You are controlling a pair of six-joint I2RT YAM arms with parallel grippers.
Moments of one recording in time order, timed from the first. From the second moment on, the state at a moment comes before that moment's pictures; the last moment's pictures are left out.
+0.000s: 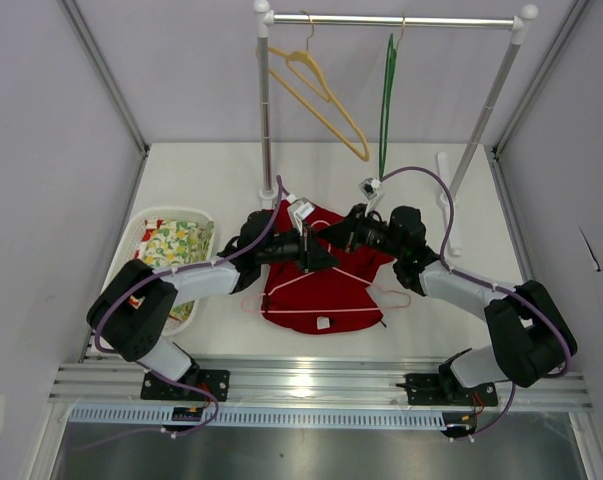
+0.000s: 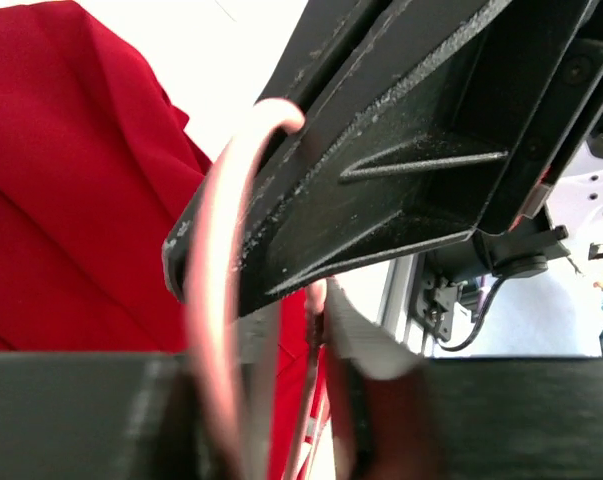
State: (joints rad) left arm -0.65 1.55 0.74 0.56 0.67 -0.53; right arm 0.53 1.42 0.71 0.65 -0.54 0.62
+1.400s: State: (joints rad) left arm -0.65 1.57 0.72 0.57 0.42 -0.55; right arm 0.50 0.78 0.46 -0.47 0.07 0.80
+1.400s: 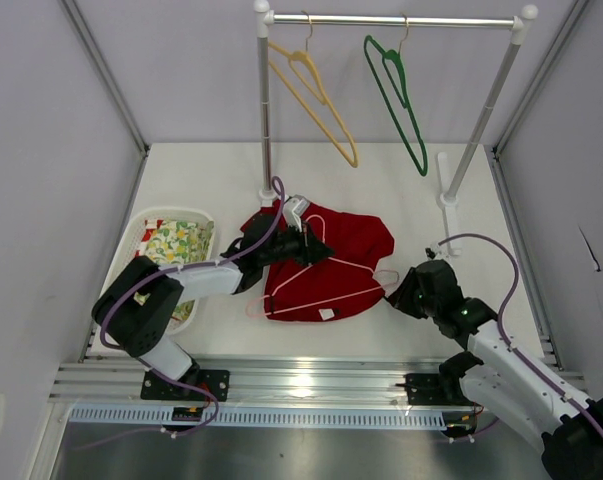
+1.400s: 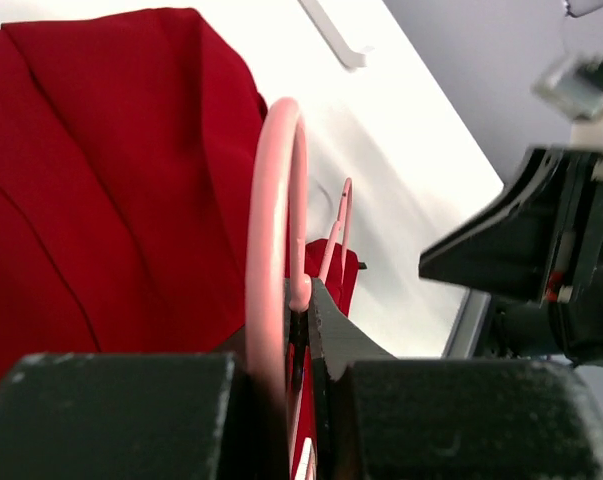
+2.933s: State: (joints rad) left arm -0.64 1.59 0.80 0.44 0.42 -0.55; right arm 0.56 0.98 0.27 -0.01 0.23 0.79
